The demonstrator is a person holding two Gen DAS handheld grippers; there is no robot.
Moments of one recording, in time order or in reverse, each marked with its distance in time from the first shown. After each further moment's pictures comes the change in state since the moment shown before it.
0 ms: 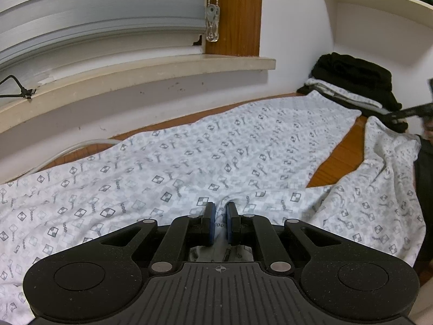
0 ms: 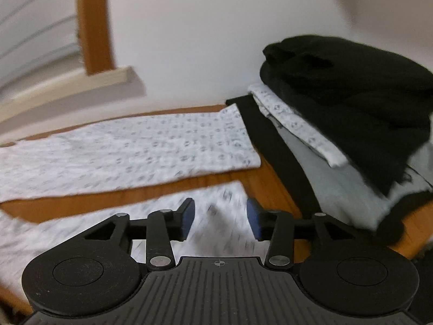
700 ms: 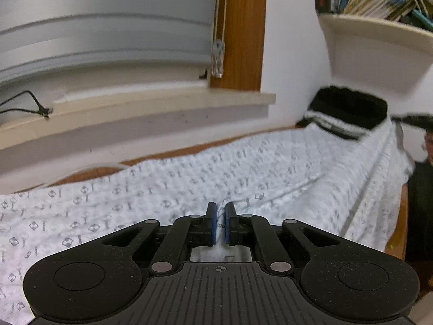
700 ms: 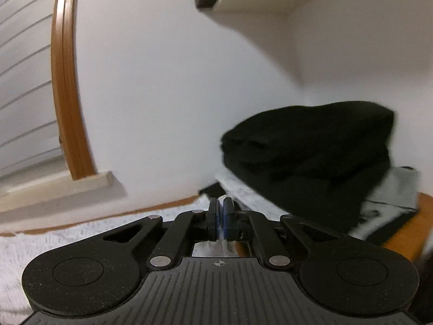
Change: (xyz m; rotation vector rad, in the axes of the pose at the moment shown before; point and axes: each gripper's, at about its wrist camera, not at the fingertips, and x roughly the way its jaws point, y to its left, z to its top) left arm -0.028 0.003 -0.002 -0.039 -0.167 -0.004; right arm -0.077 -0.041 -0.020 0.184 -0.388 -0.015
